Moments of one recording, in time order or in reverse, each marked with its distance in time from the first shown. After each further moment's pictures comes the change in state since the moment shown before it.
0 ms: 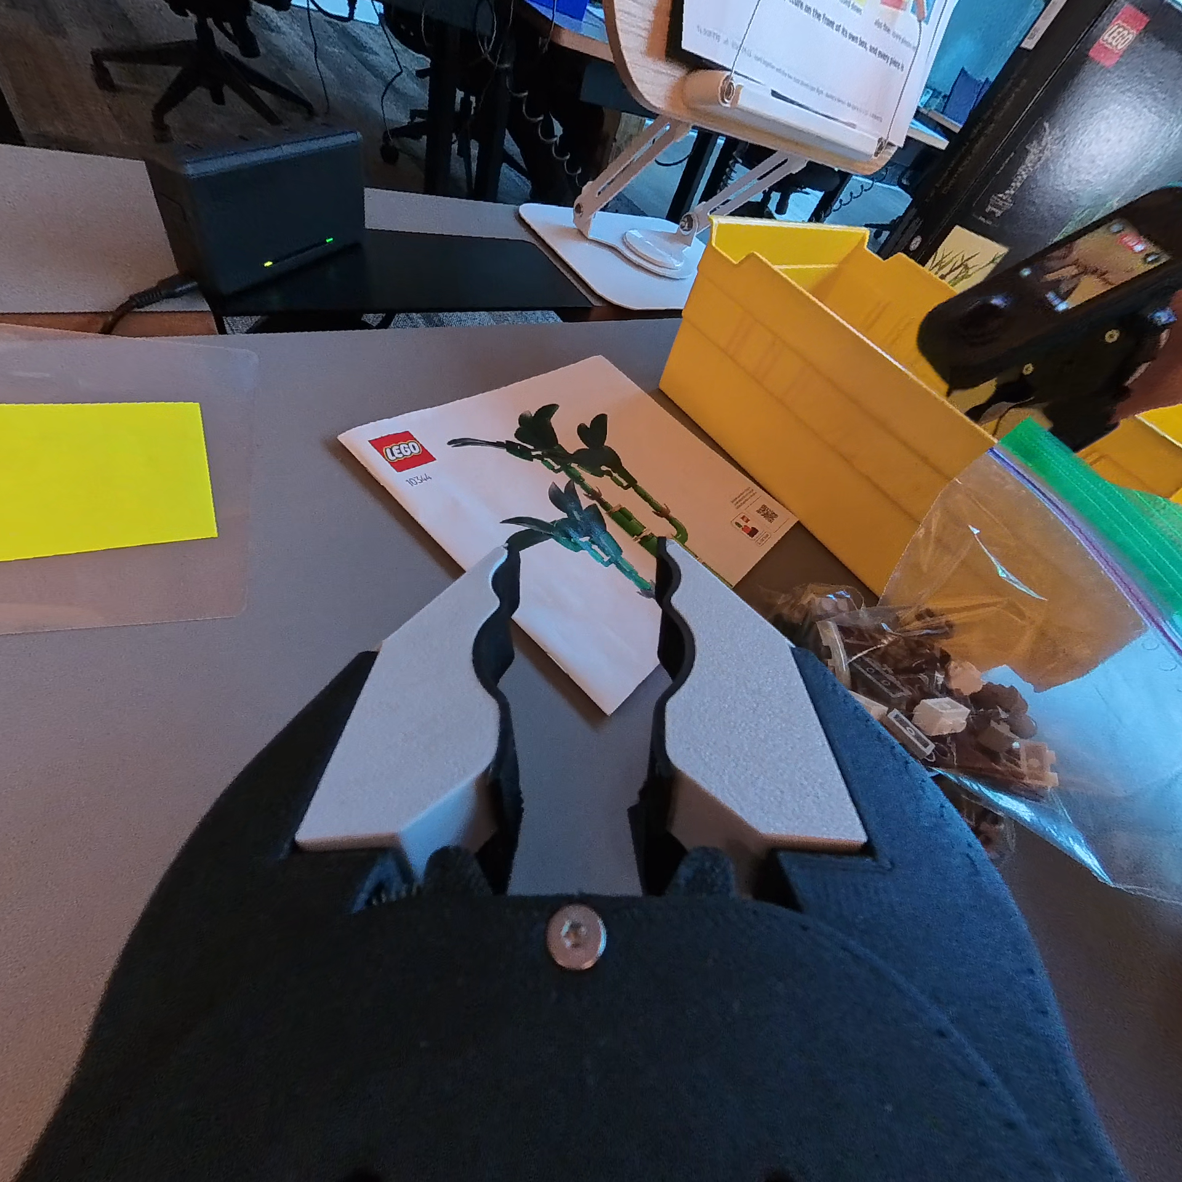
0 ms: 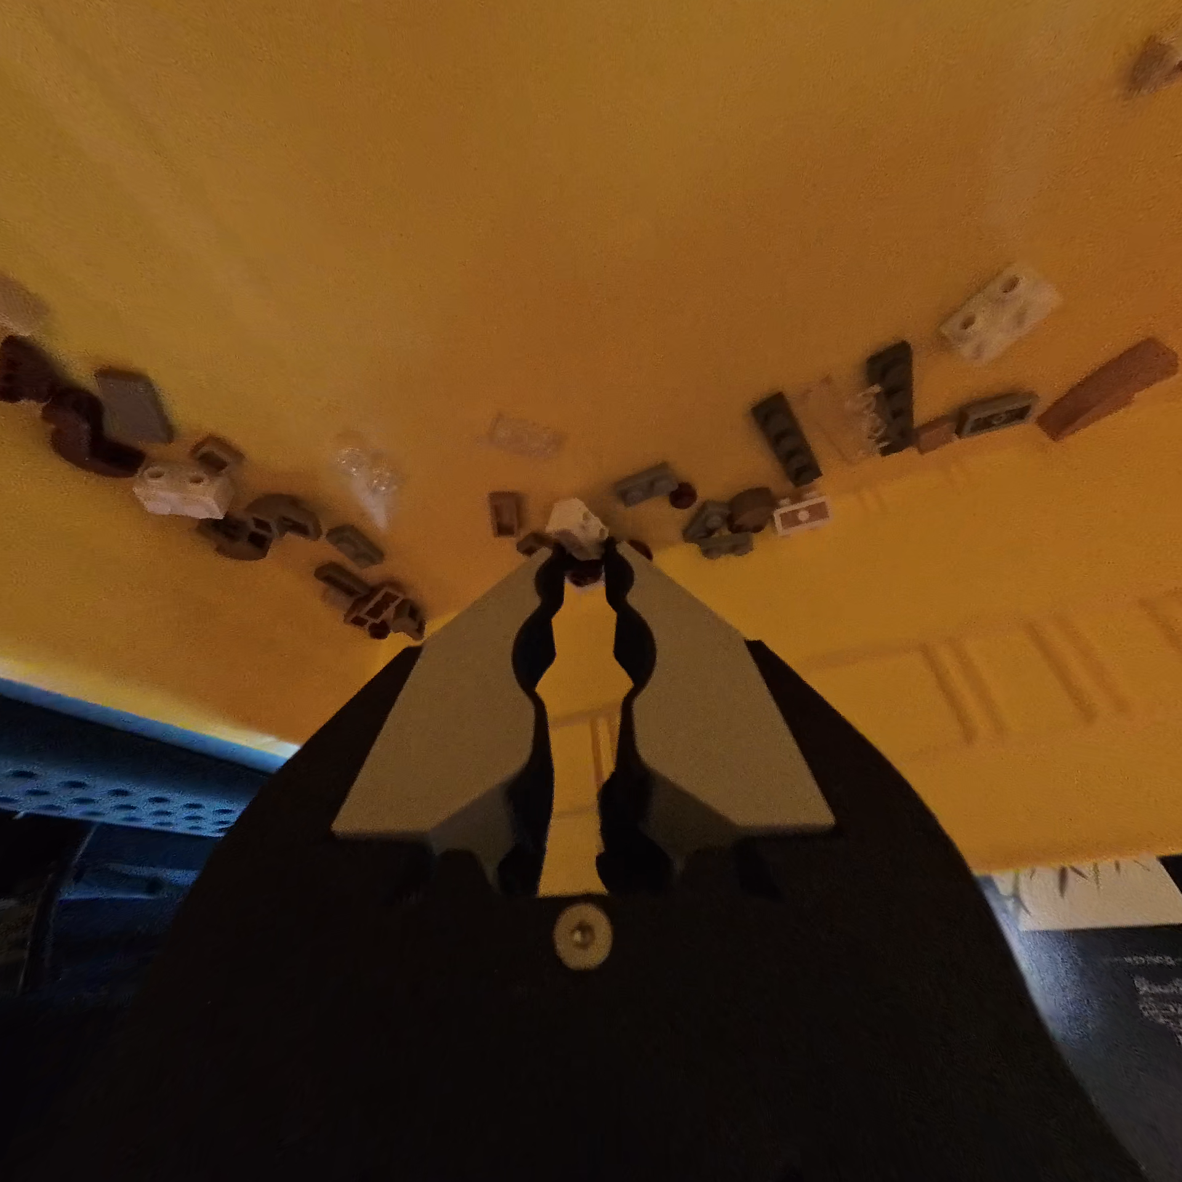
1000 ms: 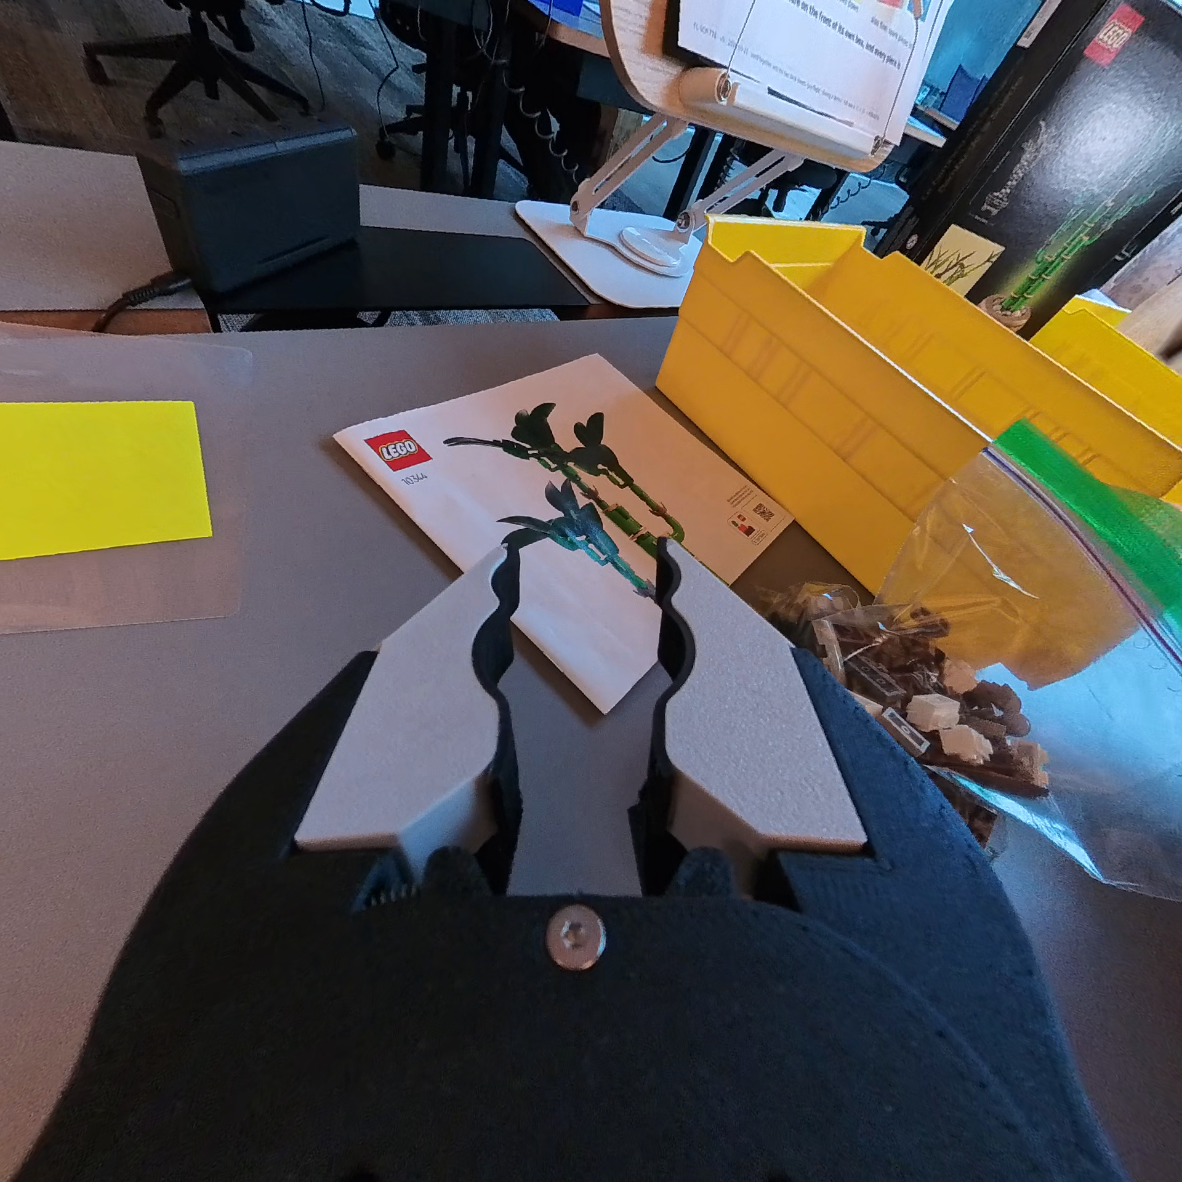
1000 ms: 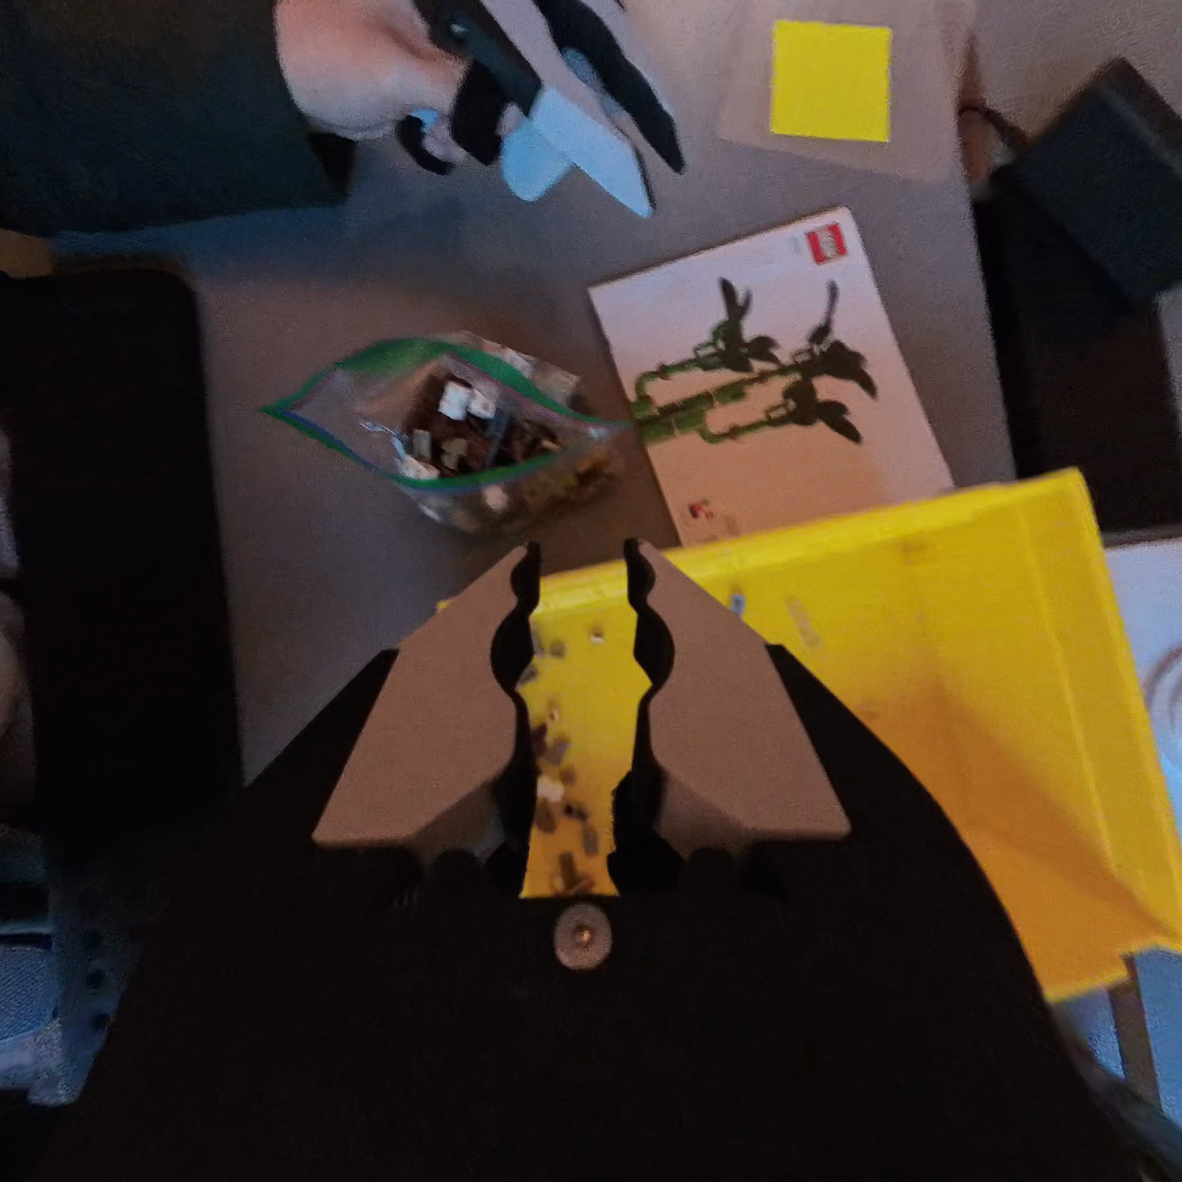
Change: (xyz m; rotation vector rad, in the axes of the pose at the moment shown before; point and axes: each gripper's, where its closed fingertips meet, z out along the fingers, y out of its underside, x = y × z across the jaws) left arm 0.001 0.000 0.000 -0.004 0.004 -0.001; right arm -0.088 -0.093 -0.206 1.027 -0.072 -0.145
